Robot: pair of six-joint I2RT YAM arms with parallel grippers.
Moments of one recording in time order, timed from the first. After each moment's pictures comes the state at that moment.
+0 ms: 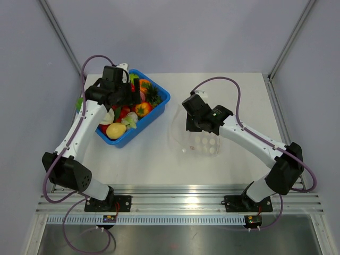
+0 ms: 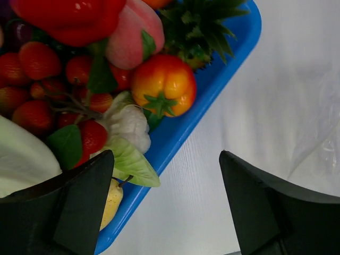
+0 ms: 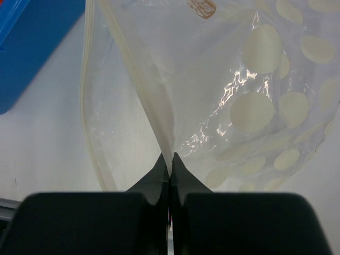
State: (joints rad) left arm -0.29 1.48 1.53 -0.83 0.01 -0.25; right arm 0.78 1.53 1.39 -0.78 0.30 0.68
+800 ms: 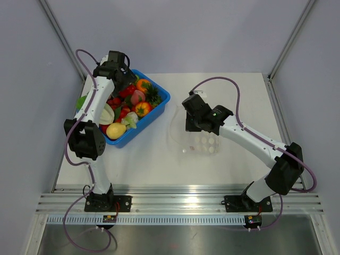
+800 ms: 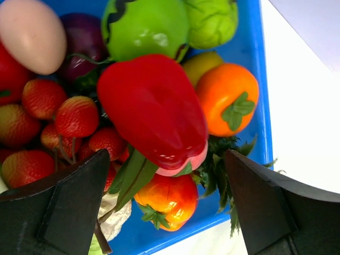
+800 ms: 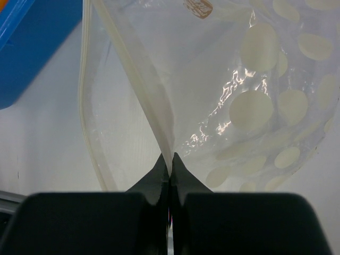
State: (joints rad) left arm -0.16 1.93 1.97 -0.92 -0.23 -0.80; right arm 0.78 1.53 1.39 -0.77 0.27 0.66
